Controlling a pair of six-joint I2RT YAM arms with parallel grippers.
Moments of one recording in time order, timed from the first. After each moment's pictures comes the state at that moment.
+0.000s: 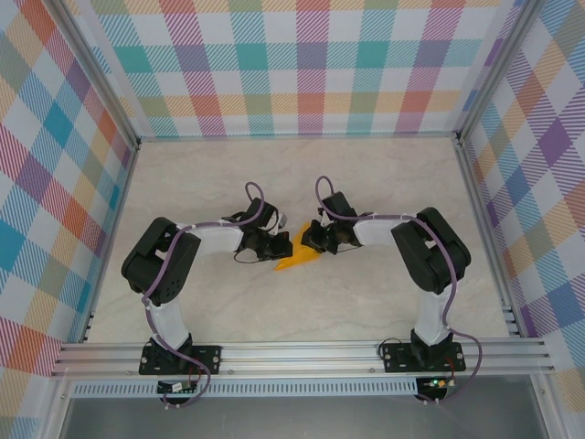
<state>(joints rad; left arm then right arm) -0.56 1.82 0.95 -0.20 0.45 -0.60 0.58 1.91 1.00 -0.07 -0.47 0.91</state>
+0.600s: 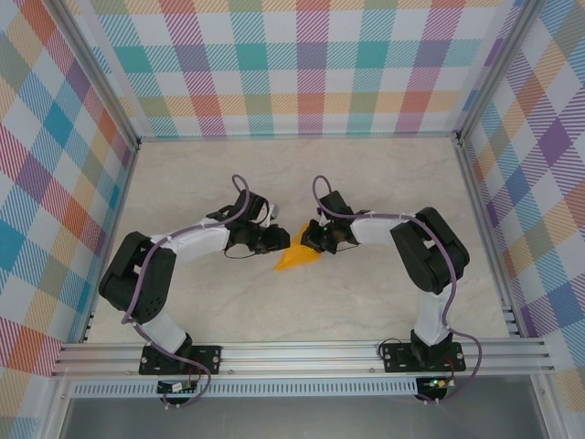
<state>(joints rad) -0.52 1.65 0.94 -0.31 0.46 -0.61 0.59 1.91 1.04 -0.15 -0.42 0.91</state>
